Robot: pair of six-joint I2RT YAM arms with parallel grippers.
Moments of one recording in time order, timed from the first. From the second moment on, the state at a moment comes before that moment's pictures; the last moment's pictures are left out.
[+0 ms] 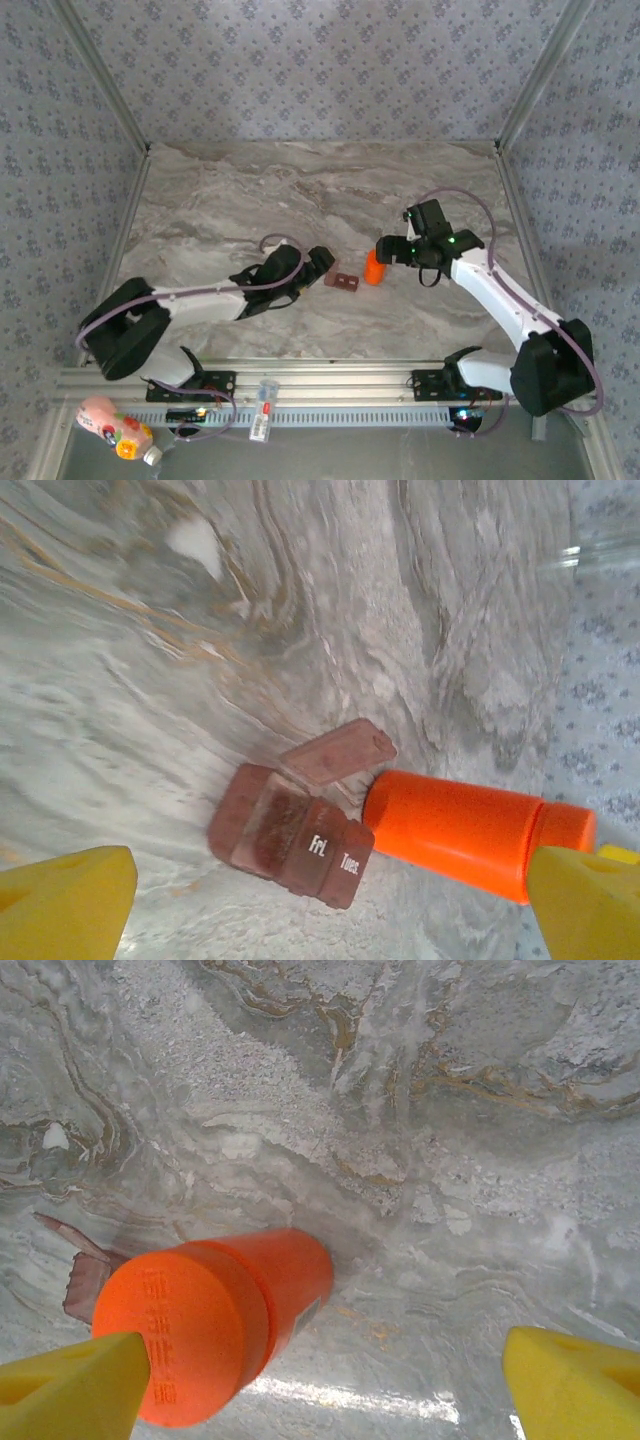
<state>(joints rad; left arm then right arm) -0.89 1.40 0.62 0.16 -0.11 -1.38 0.38 1.24 0.91 -0.70 -0.05 0.39</state>
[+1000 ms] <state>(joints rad) -0.58 1.17 0.58 -0.11 0.02 -1.19 0.55 1.51 1.02 -0.73 0.07 0.32</state>
